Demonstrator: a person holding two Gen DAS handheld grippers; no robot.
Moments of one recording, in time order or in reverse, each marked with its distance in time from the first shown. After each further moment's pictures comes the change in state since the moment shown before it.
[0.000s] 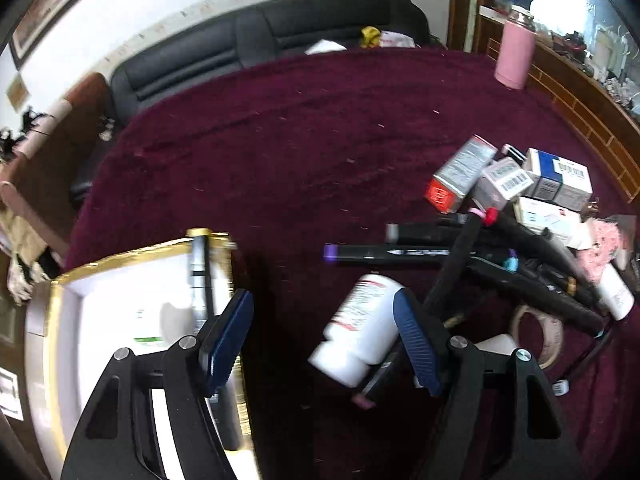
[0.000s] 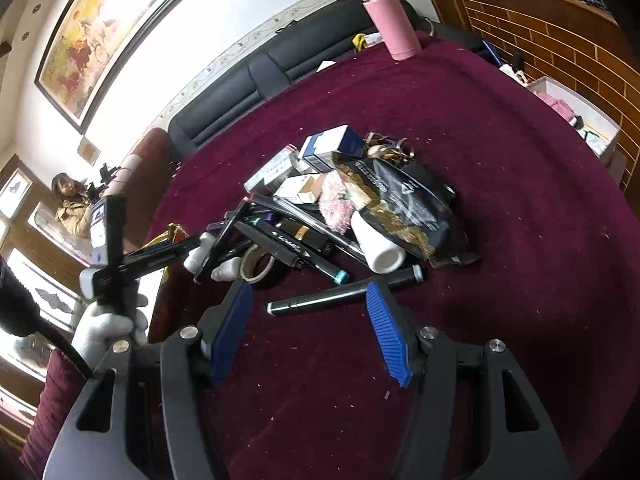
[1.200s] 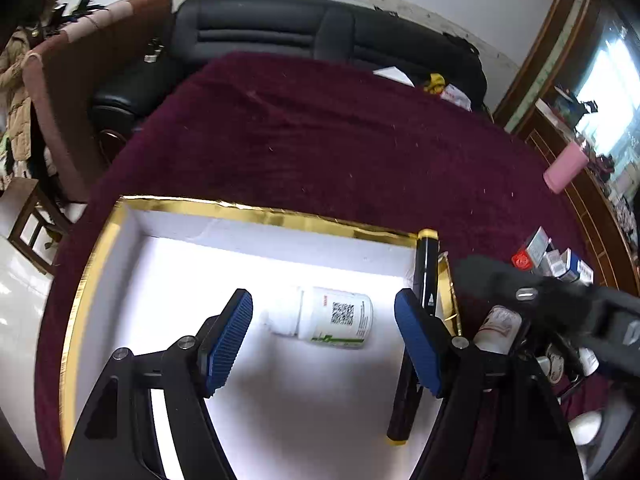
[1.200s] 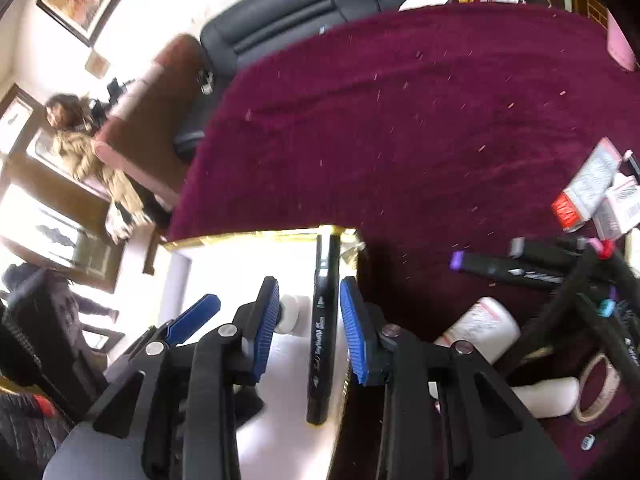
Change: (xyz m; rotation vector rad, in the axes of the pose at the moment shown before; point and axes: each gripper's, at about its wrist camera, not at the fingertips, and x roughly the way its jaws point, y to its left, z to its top) left arm -0.011 0.170 -0.040 -0.378 -0.061 -0.107; right arm 0.242 0.244 0.052 -0.118 0.267 0.049
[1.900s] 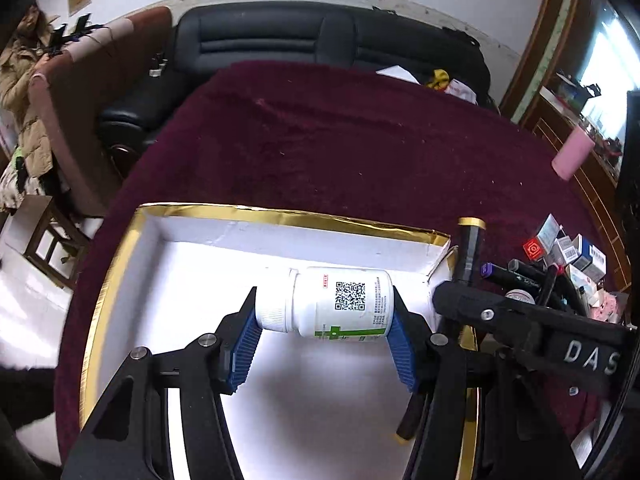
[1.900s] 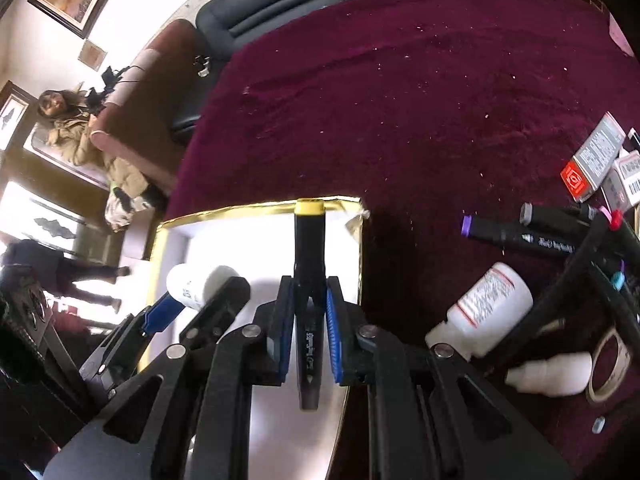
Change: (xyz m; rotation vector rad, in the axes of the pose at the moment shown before) left arm 0.003 -0.006 -0.007 0.074 0.000 0.053; right arm 0.039 0.012 -0.011 0.022 0.113 -0.041
